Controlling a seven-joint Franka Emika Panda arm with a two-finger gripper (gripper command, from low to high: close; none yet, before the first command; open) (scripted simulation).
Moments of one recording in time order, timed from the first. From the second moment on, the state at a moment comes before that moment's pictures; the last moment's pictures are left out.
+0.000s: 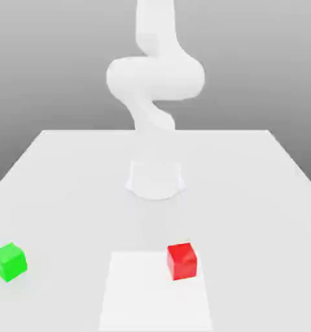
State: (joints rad) arm 0.01 -0.73 0.01 -2.36 0.00 2.35 0.79
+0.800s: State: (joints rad) arm 0.11 0.17 0.03 -2.82 -0.03 2.99 0.73
